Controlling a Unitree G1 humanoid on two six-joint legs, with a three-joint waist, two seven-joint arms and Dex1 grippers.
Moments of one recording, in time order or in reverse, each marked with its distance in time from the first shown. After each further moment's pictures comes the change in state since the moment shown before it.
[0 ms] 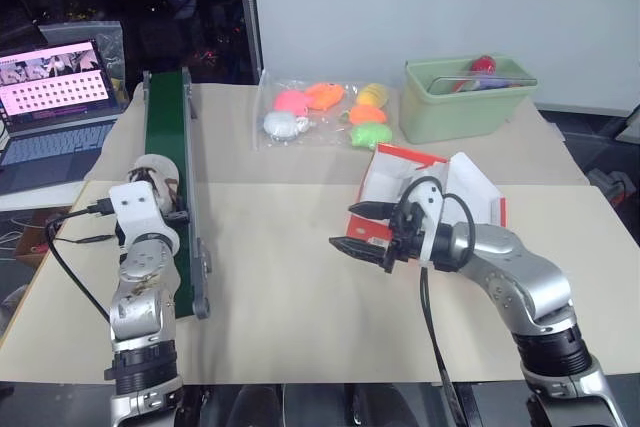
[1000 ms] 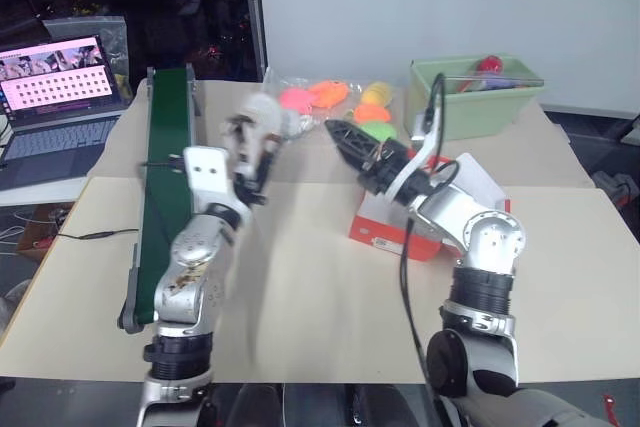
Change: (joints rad) left arm -0.093 -0.138 -0.225 -0.180 -0.478 0.042 -0.291; right arm -0.330 0.534 -0.513 0.432 0.809 0.440 -0.848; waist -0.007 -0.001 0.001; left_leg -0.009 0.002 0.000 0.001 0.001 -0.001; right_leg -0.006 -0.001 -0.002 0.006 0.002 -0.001
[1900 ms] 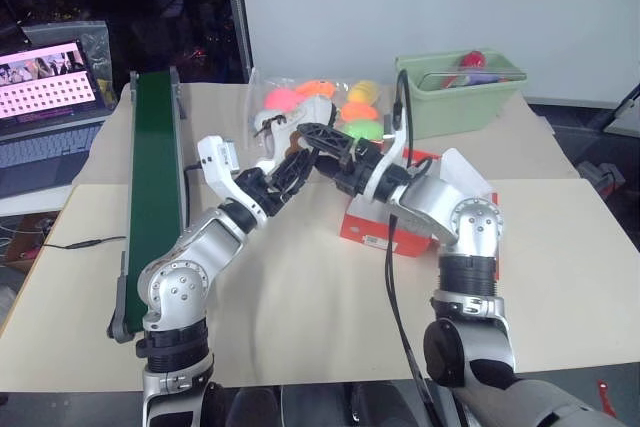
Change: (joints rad) left arm -0.047 0.072 0.078 -0.005 -0.314 0.150 0.066; right arm -0.109 -0.031 0.131 0.111 0.028 -0.060 -0.078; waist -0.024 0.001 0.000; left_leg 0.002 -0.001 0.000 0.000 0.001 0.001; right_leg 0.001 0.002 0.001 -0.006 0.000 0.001
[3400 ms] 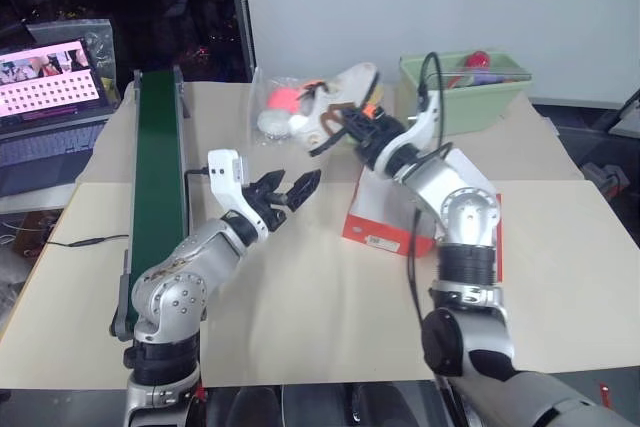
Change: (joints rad) left arm 0.112 0.115 -0.108 -0.079 0.094 -0.001 -0.017; right arm -0.049 -0.107 -0.075 0.014 -0.350 -0.271 0.003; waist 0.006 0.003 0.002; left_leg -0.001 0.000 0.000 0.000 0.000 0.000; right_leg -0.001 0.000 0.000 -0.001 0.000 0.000
